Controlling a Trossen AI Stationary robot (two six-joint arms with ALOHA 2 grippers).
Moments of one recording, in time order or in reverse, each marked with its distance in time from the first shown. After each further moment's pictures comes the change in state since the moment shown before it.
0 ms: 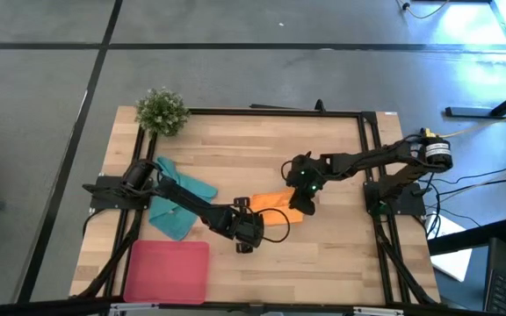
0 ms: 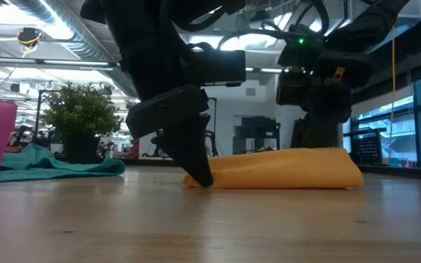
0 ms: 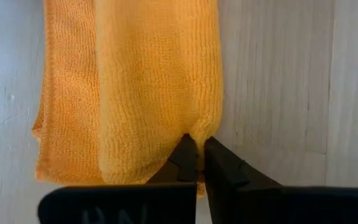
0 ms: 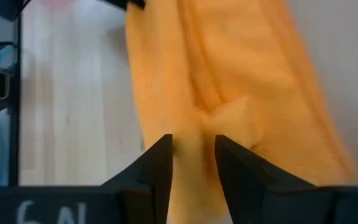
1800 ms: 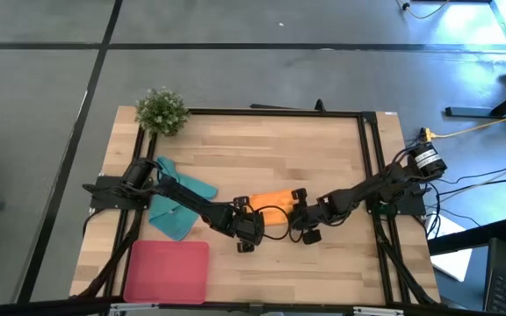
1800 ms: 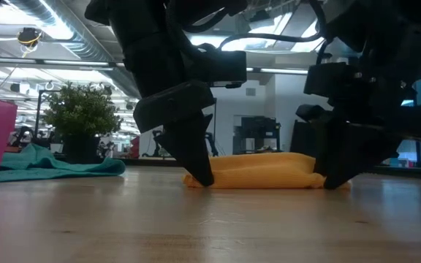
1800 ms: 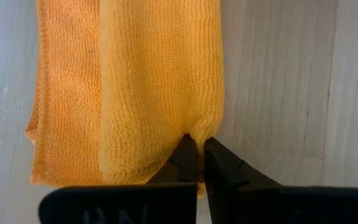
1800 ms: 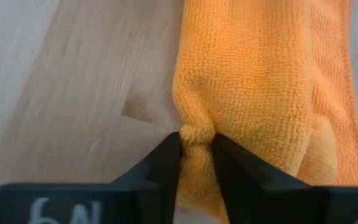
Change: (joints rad) left arm 0.017 -0.002 -0.002 0.016 0.027 -0.029; right arm 0.457 0.143 0.007 0.006 0.721 -0.304
